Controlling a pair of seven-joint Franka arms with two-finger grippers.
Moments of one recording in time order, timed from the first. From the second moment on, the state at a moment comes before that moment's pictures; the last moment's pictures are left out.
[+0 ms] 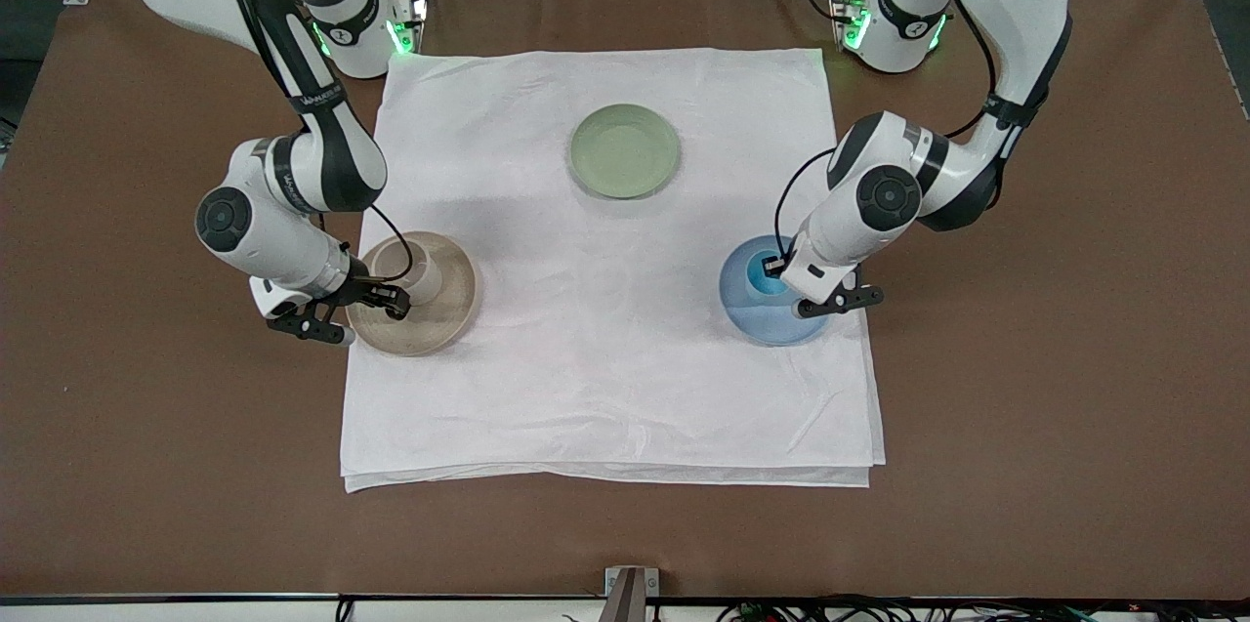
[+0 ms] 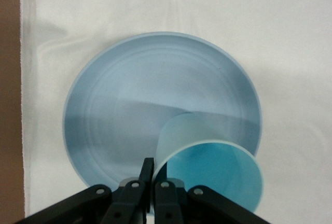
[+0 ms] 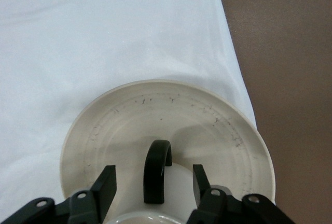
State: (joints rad) left arm -0.07 0.43 -0.39 -2.02 0.04 2.35 -0.67; right arm 0.29 0.34 -0.09 -2.08 0.26 2.40 0.25
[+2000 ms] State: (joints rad) left arm 0.03 -0.09 -0.13 -1.57 0.04 1.48 -0.10; right arm 0.03 0.13 -0.11 -1.39 0.01 1.34 -0.07
